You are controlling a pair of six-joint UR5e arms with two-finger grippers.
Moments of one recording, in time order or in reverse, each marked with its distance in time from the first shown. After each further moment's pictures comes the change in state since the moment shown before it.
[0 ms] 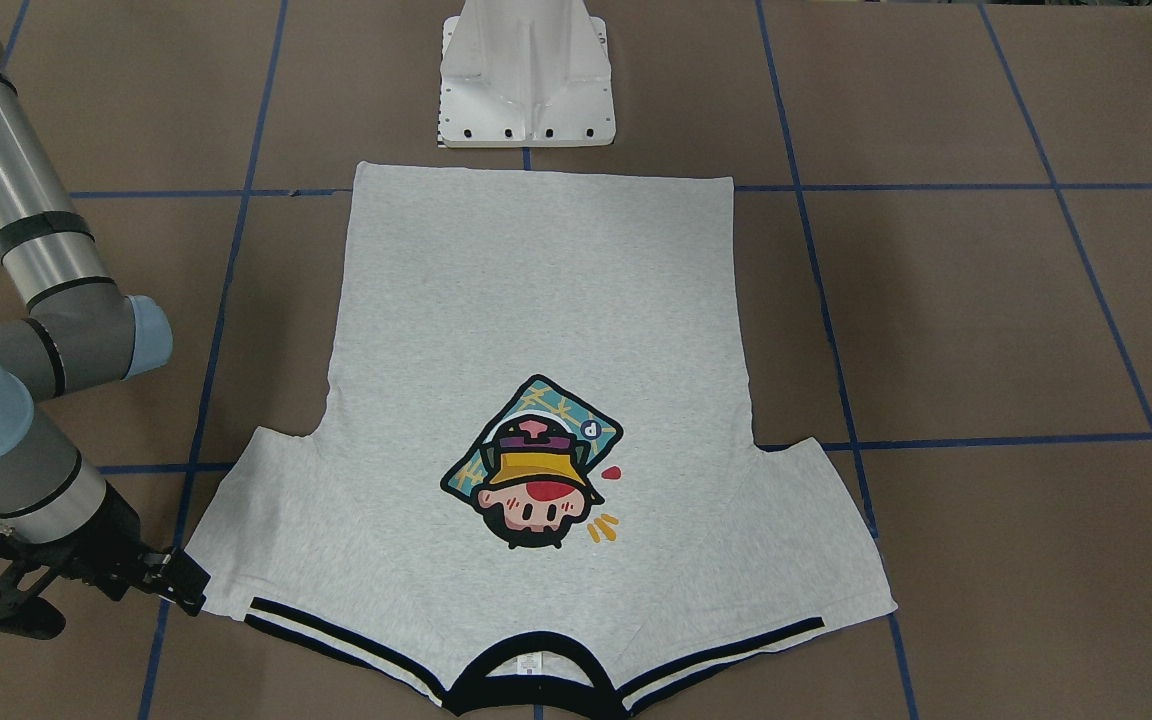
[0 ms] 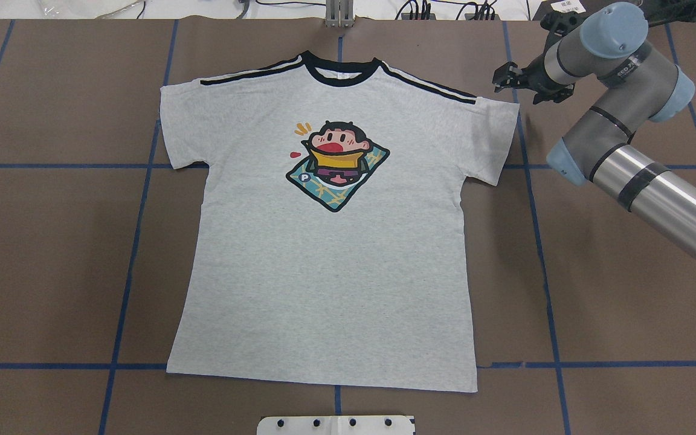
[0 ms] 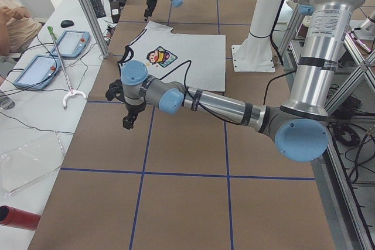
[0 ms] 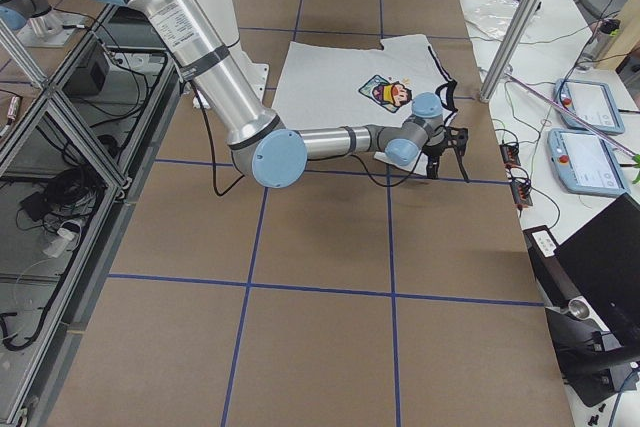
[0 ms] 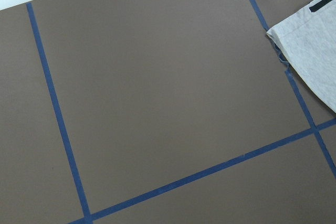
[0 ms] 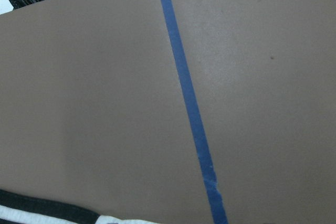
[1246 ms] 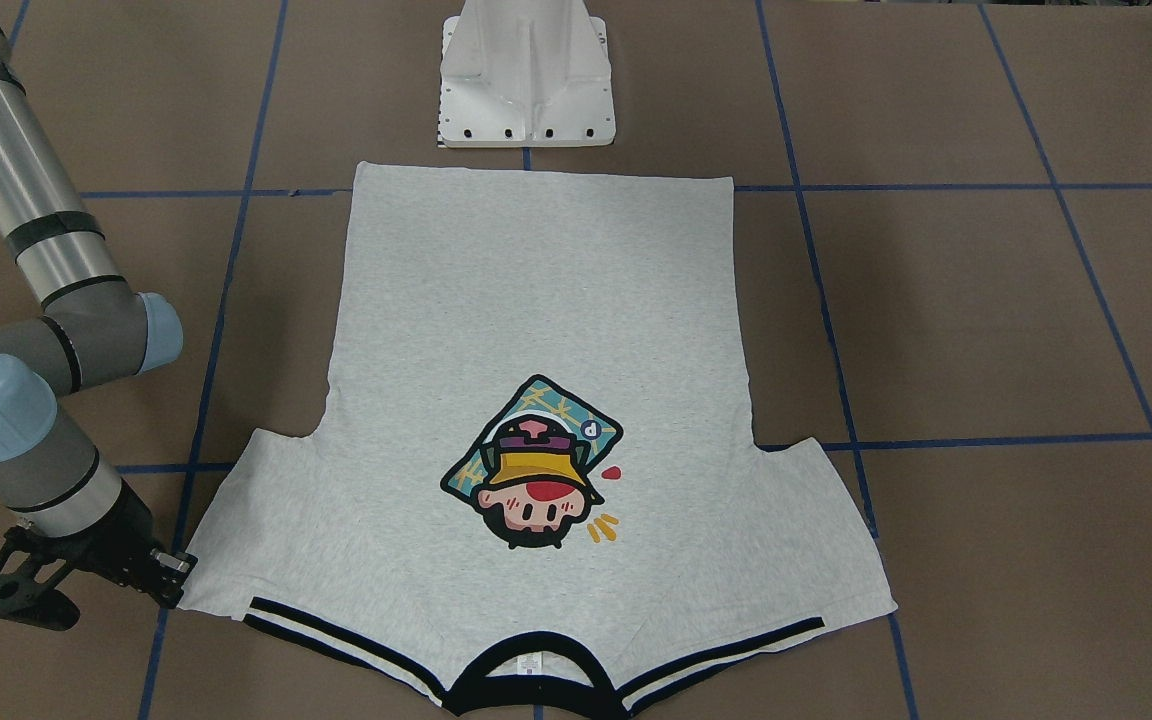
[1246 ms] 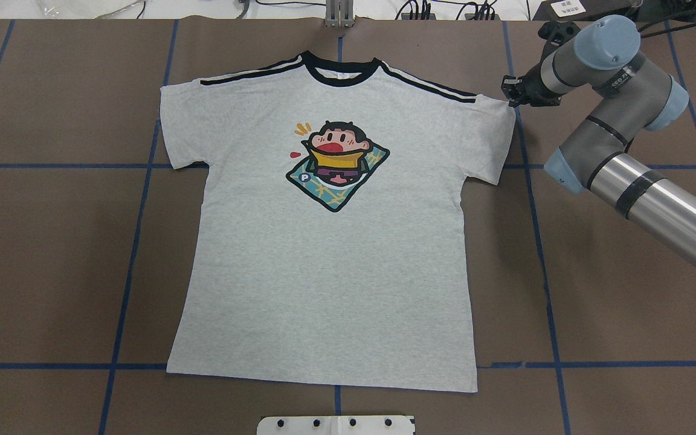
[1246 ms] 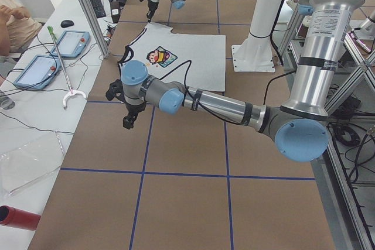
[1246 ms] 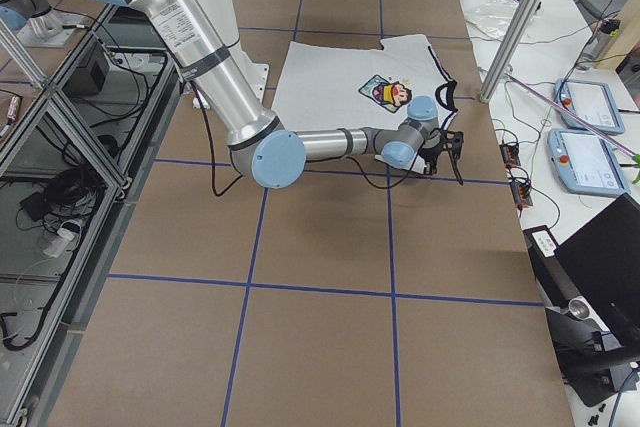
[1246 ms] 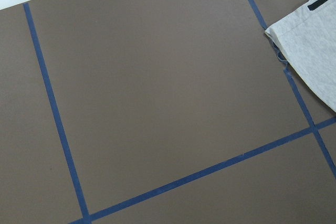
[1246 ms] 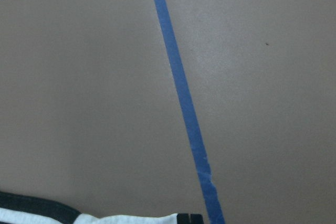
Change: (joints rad) left arm 0.000 0.001 -0.002 0.001 -0.004 0.002; right arm -0.008 -0.010 0.004 0.004 -0.019 0.015
